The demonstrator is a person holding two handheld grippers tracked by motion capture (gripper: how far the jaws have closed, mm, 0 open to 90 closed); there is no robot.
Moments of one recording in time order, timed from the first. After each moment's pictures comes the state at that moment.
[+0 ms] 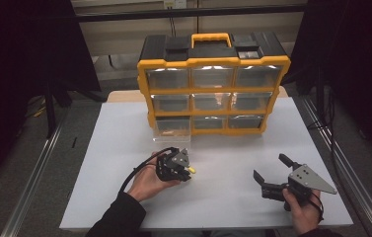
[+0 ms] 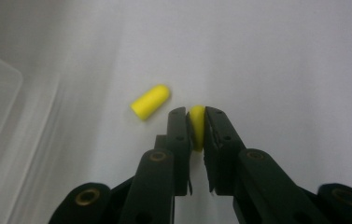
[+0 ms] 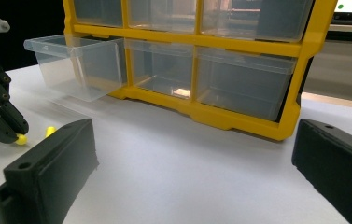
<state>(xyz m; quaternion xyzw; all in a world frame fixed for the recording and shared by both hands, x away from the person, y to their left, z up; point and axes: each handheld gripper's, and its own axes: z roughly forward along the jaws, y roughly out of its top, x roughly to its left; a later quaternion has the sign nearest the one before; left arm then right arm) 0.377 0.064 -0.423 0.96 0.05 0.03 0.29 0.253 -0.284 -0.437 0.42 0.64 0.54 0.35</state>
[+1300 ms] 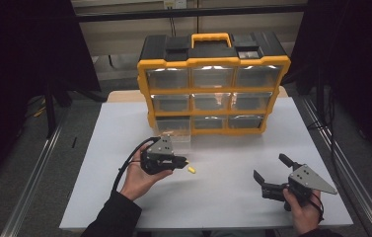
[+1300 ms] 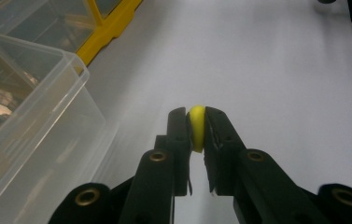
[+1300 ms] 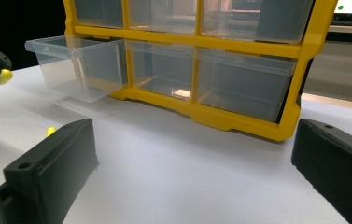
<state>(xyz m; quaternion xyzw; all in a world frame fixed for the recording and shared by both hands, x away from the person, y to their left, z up) 0.373 0.097 -0.379 0.90 0.09 0.06 0.42 0.252 -0.284 -0.436 0.42 0.64 0.54 0.35</state>
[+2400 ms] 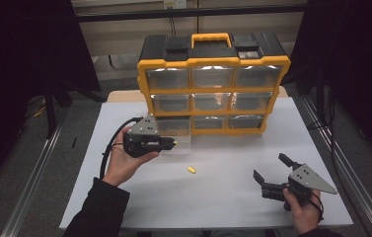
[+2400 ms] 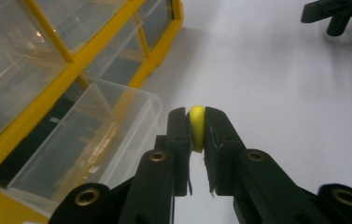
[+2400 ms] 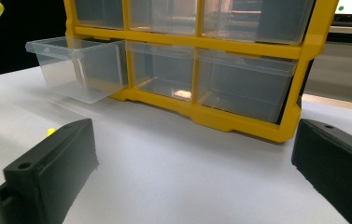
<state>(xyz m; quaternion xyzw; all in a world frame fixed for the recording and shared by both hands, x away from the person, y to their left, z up) 0.393 0.125 -0.322 0.89 0.10 0.10 0.44 0.253 -0.284 -0.436 0.42 0.64 0.54 0.35</state>
